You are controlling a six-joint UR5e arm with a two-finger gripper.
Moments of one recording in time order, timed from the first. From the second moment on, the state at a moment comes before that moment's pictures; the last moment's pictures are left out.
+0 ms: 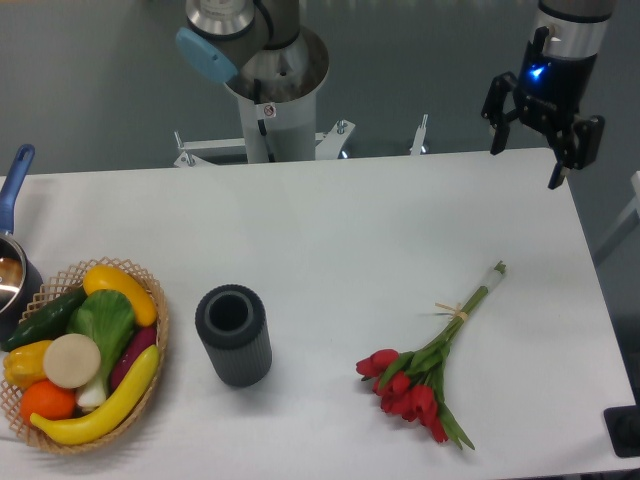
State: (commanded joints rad) arm 2.95 -1.69 -1.53 -1.29 1.28 1.85
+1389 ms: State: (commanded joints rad) arm 2.79 -1.82 -1.66 -1.09 1.23 1.41
